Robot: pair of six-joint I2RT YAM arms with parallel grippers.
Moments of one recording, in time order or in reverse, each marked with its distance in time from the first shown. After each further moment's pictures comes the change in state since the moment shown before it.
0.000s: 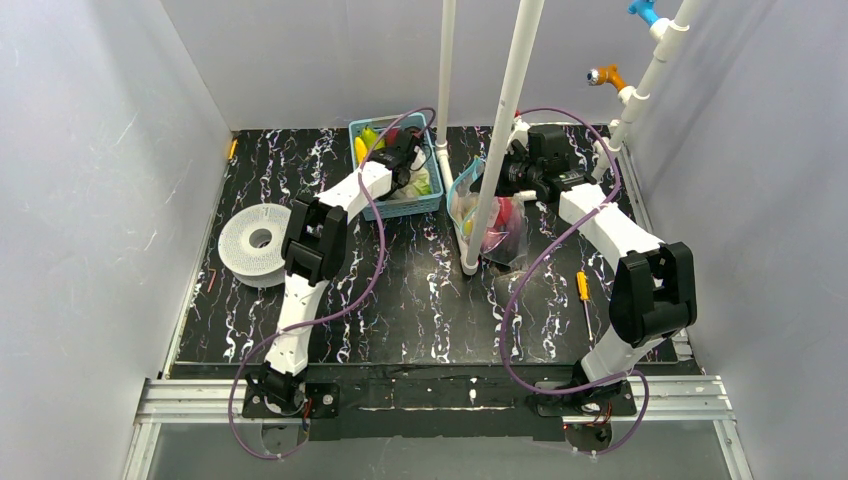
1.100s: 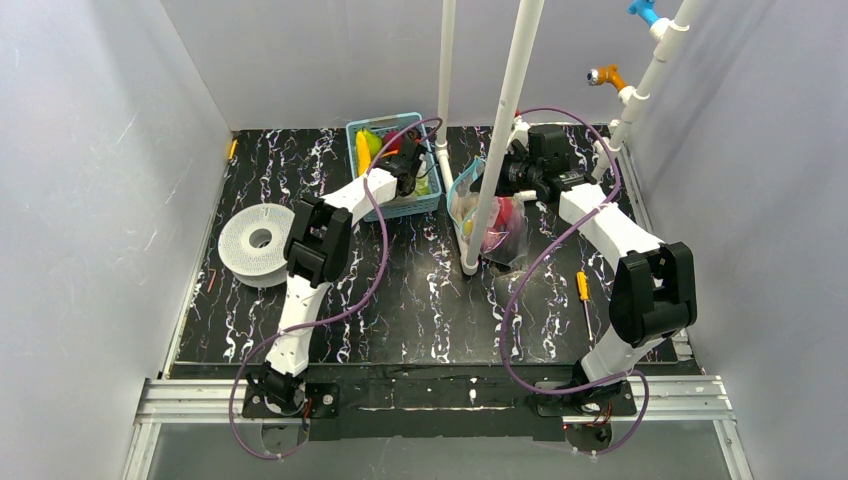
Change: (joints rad) left arm -0.030 -0.003 -0.067 0.074 -0.139 0.028; right arm -0.001 0.000 0.000 0.002 0.000 0.000
